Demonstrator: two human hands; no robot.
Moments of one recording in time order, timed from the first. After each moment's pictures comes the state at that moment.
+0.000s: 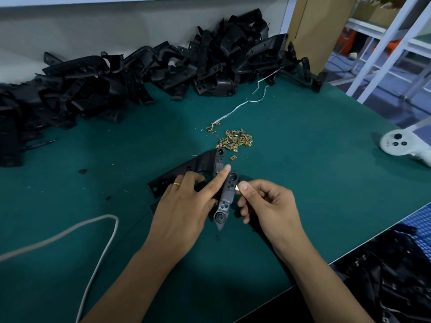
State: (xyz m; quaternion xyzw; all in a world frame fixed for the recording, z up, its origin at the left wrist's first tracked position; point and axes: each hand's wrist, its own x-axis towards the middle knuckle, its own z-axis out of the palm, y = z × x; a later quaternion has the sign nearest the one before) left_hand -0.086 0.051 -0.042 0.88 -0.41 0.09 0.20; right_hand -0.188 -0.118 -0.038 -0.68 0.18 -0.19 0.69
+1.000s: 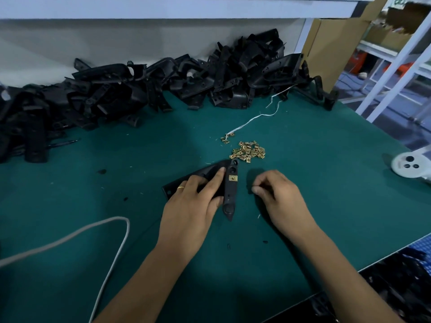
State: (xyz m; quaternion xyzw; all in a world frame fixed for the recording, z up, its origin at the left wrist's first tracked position) left_hand -0.082 0.058 -0.036 0.91 -0.32 0.09 0.25; right_hand -0.151 -0.161 -0.041 -0.92 0.13 -0.18 0.33
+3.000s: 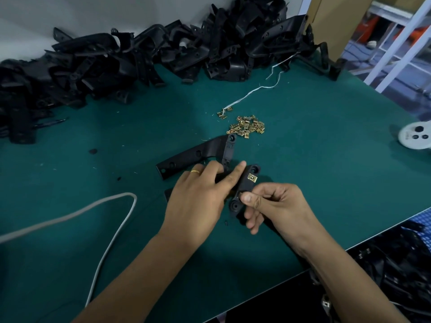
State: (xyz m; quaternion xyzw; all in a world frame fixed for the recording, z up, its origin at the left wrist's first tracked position) left_hand -0.100 0.049 -0.037 0.87 -0.43 0.15 0.17; right_hand -0.201 -0.117 -0.028 -0.67 0.13 -0.05 0.73
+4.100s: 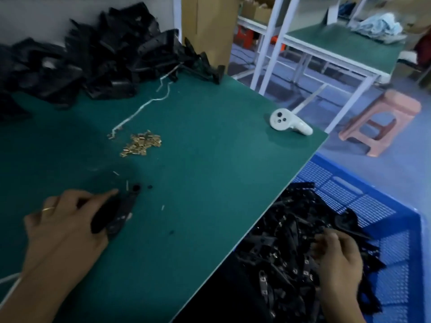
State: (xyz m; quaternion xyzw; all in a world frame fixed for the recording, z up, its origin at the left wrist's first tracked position) left_hand -0.065 0.057 -0.056 0.93 -0.34 0.06 0.12; right_hand -0.424 -0.207 -0.095 -0.44 0.66 -0.47 0.39
